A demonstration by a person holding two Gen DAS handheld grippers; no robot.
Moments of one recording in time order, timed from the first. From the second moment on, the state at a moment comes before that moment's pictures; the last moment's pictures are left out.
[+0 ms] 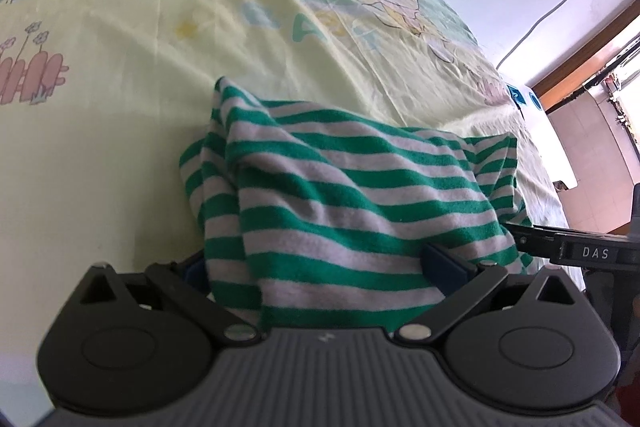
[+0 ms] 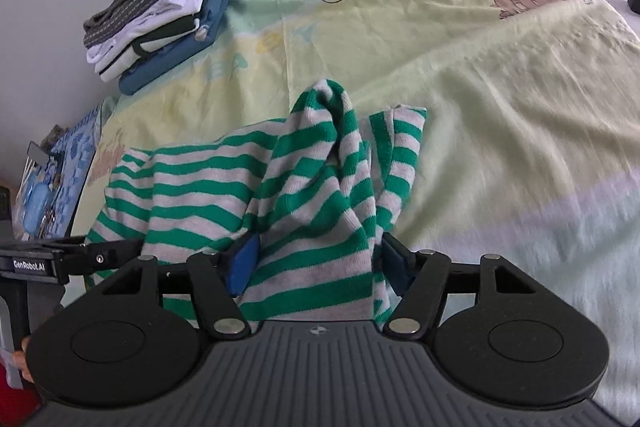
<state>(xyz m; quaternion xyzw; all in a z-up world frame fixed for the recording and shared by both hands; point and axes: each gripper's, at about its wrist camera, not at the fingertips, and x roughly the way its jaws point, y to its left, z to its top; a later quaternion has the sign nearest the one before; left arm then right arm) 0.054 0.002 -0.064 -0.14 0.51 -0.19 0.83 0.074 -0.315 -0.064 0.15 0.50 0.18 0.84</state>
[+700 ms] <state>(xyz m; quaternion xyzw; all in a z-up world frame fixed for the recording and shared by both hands) 0.053 -0.022 -0.063 -0.08 0.52 -0.15 0.84 0.065 -0.304 -0.063 0.12 0.46 0.15 0.86</state>
